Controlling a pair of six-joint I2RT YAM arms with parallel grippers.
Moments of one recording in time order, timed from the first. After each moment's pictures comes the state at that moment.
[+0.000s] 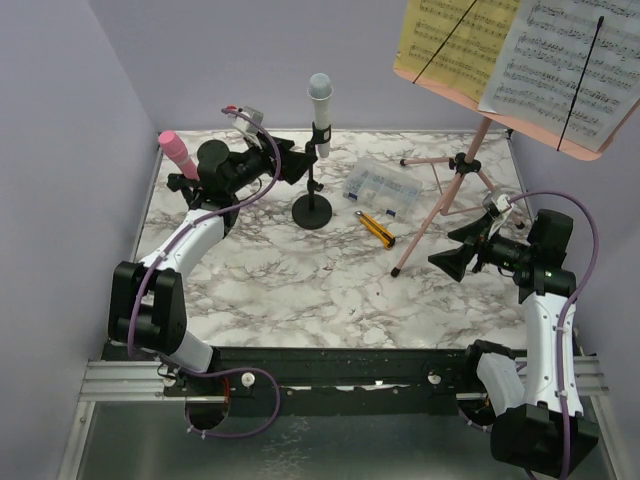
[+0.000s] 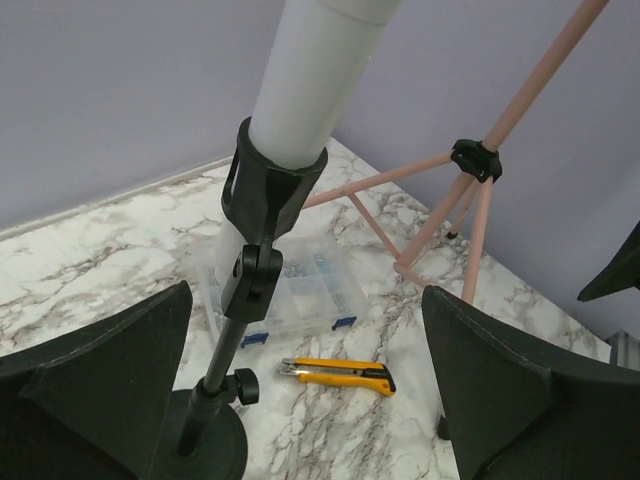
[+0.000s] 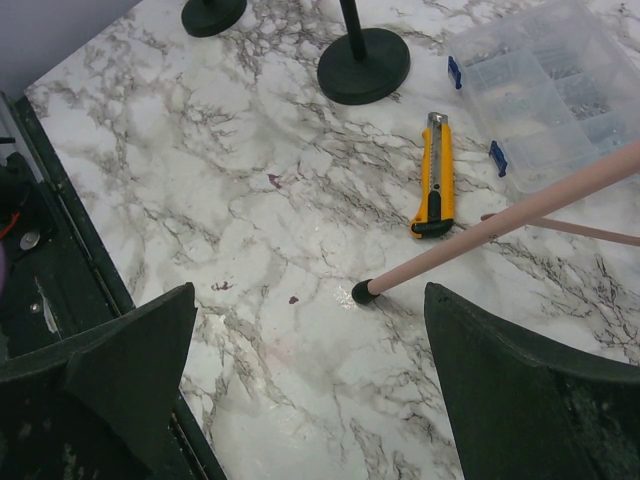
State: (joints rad) left arm -0.23 1.50 1.06 0.61 0.67 -0.41; right arm -0.30 0.82 0.77 -0.58 -1.16 -0.37
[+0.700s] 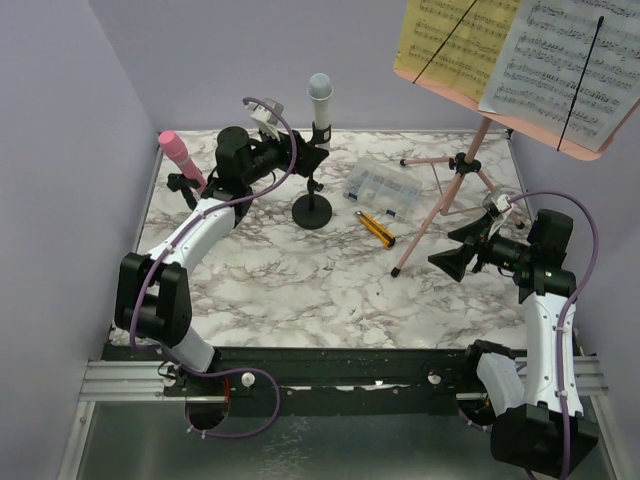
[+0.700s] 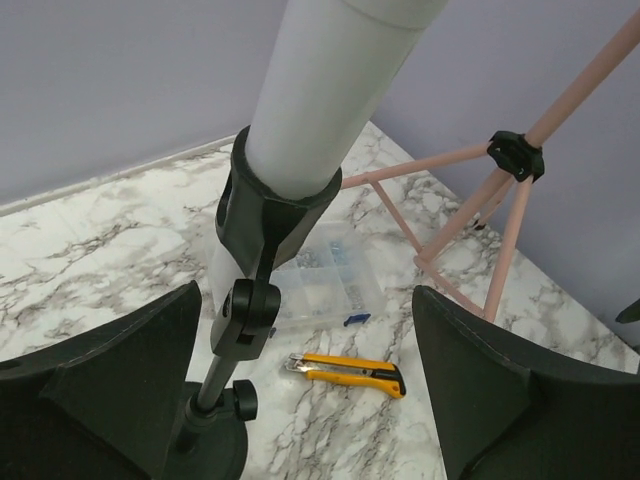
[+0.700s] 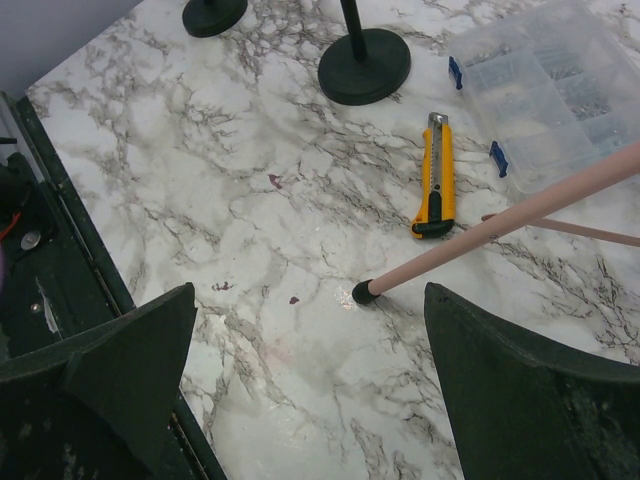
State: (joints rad) left arm -0.29 1.57 1.19 0.43 0.55 -0.38; right arm -0.30 0.82 0.77 -0.58 -1.16 -0.37
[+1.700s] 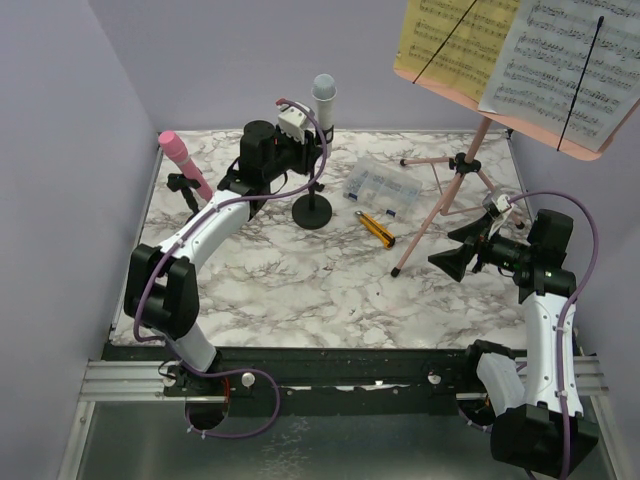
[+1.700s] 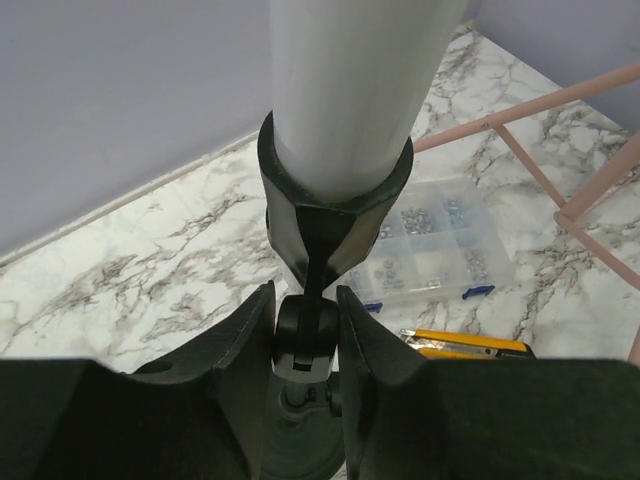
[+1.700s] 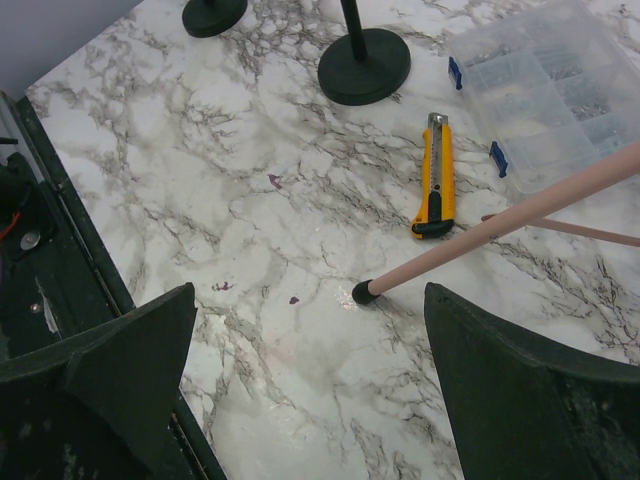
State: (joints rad) left arm -0.40 1.64 1.33 0.17 0.30 -0.01; right arm -0.30 0.82 0.77 -0.58 -1.16 -0.37
